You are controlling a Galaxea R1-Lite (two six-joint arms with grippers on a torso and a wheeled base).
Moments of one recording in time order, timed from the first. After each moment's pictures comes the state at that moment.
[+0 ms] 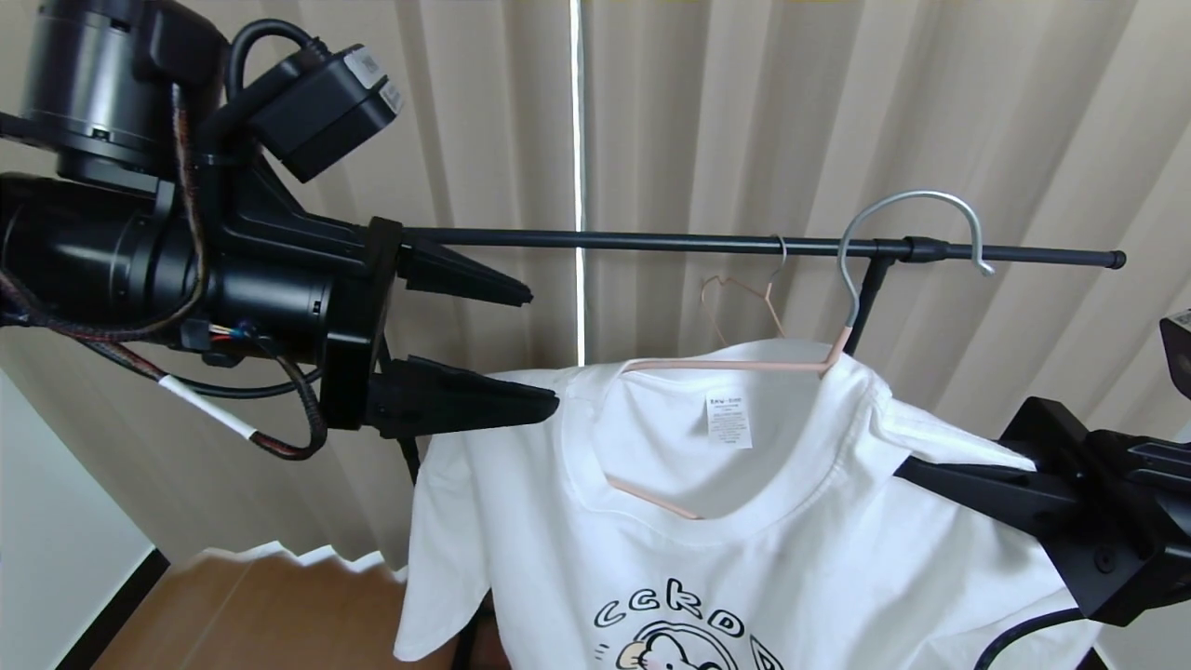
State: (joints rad) left arm -0.45 1.56 -1.39 0.35 -0.80 0.54; right arm 0.24 1.41 -0.31 -1.22 1.03 0.25
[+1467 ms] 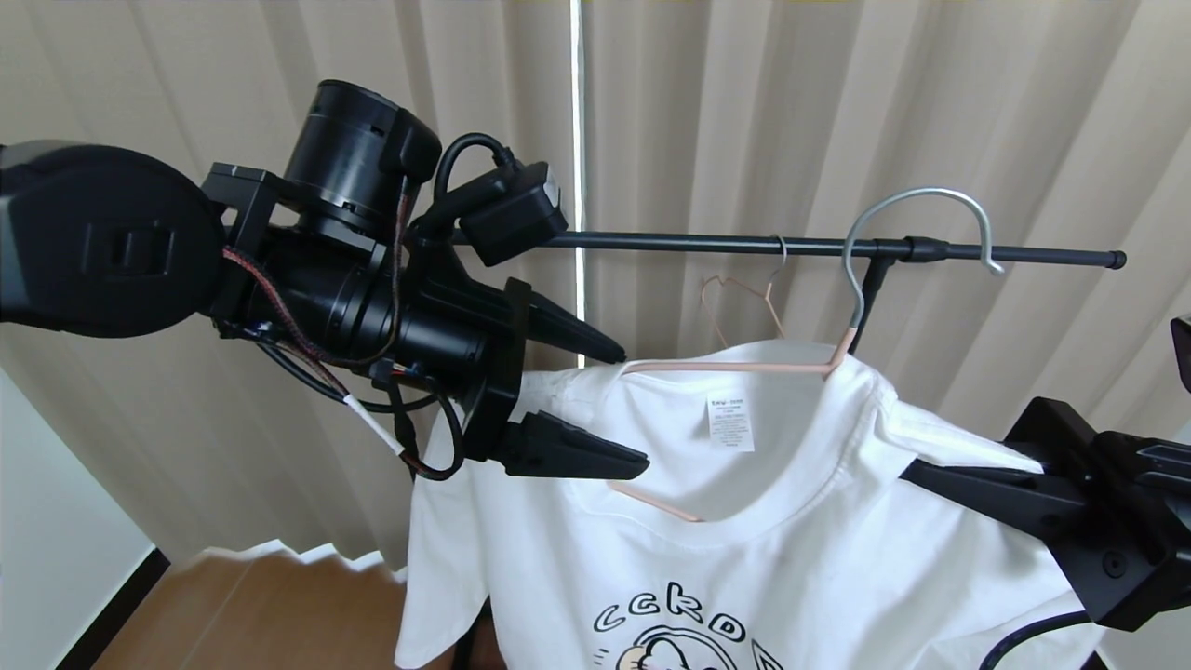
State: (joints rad) left arm -0.55 1.76 -1.50 0.42 -0.82 0.63; right arm 0.24 1.40 -0.31 -1.22 1.03 0.25
